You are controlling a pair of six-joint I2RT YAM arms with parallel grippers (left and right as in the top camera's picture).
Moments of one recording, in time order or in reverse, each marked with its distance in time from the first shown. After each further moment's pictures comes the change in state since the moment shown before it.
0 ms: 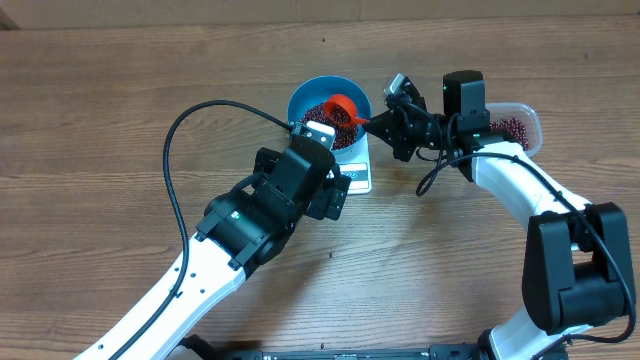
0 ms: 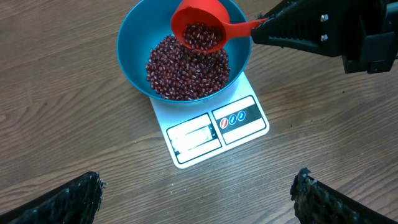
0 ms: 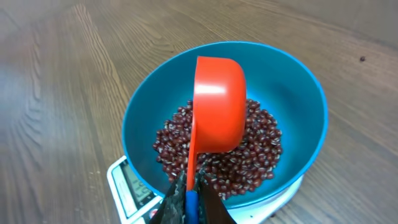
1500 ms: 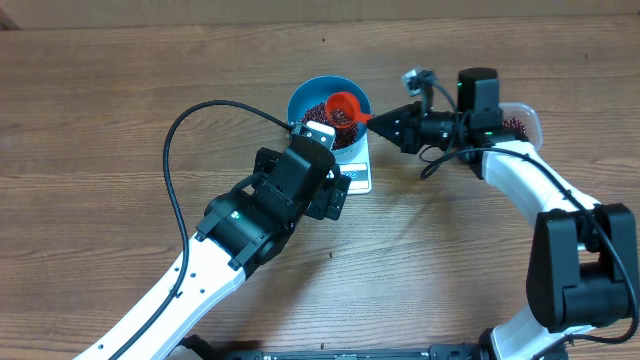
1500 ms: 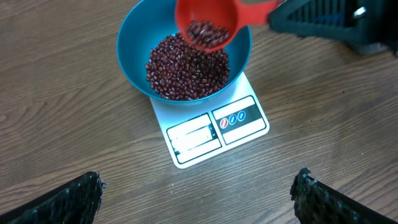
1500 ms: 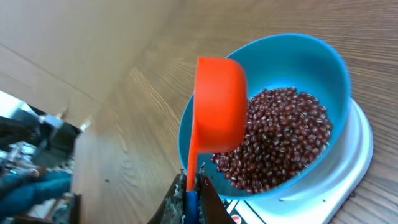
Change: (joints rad) left arm 0.000 0.000 0.000 0.000 0.000 0.000; right arm -0.079 0.000 0.000 0.028 -0.222 0.465
